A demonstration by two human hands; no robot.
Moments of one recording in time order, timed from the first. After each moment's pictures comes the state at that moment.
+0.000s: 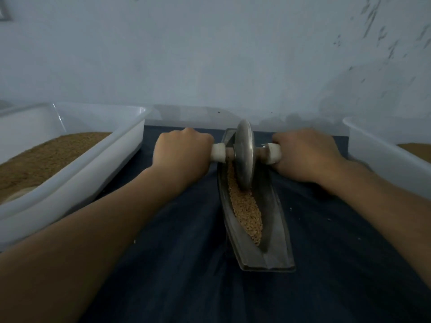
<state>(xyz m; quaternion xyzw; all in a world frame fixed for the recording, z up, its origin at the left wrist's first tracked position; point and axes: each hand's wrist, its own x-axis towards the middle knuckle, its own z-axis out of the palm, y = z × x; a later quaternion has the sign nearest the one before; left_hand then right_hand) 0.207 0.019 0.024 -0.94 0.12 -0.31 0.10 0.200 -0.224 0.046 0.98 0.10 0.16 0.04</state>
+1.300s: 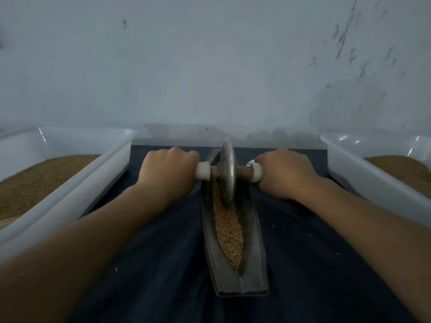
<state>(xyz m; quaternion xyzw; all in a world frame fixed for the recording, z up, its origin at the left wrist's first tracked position) 0.218 0.019 0.032 -0.94 0.15 -0.28 0.11 0.204 -0.224 0.049 0.99 0.07 0.12 0.03</state>
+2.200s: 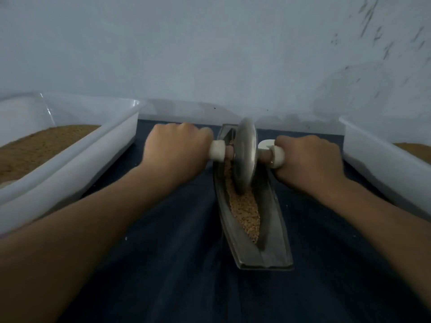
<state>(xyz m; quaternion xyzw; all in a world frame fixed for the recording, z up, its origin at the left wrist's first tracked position) 0.199 0.024 0.027 -0.92 0.16 -0.34 0.14 0.183 -0.226 0.021 0.95 0.08 0.29 0.07</state>
